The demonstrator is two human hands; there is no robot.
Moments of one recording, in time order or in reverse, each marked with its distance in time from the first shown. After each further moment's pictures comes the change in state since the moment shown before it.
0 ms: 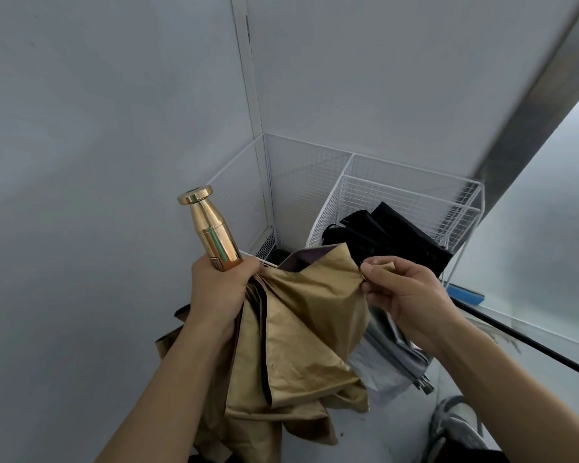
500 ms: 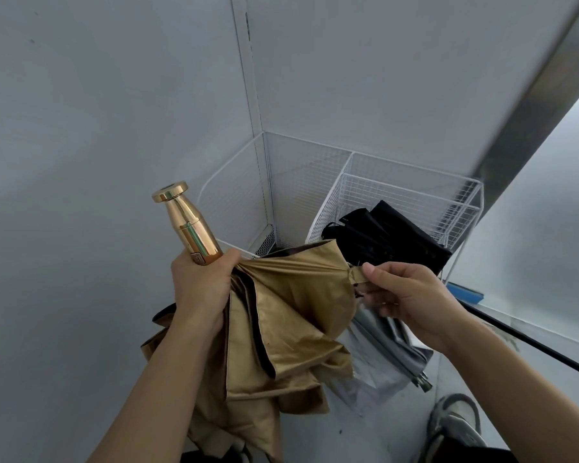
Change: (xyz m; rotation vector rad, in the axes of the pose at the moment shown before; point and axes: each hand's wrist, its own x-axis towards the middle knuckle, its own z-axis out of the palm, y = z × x) left_hand 0.011 -0.003 -0.012 0.004 0.136 -0.027; right_hand -0.004 -0.006 -0.007 -0.295 -0.075 0.086
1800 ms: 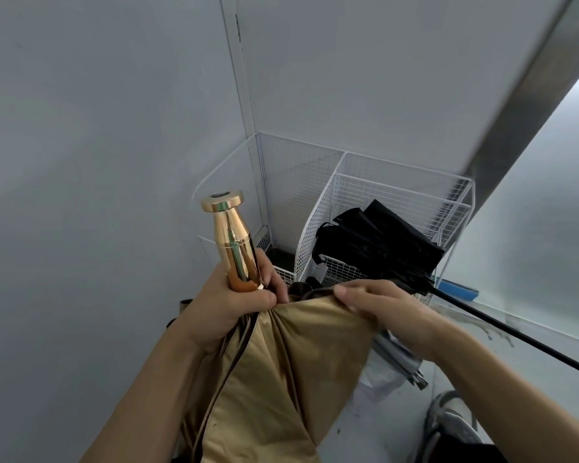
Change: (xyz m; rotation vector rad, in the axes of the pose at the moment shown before) left_hand -0.019 0.008 -0.004 -0.050 -0.910 0.124; right_hand -0.007 0.008 0.003 -0.335 -0.275 0.002
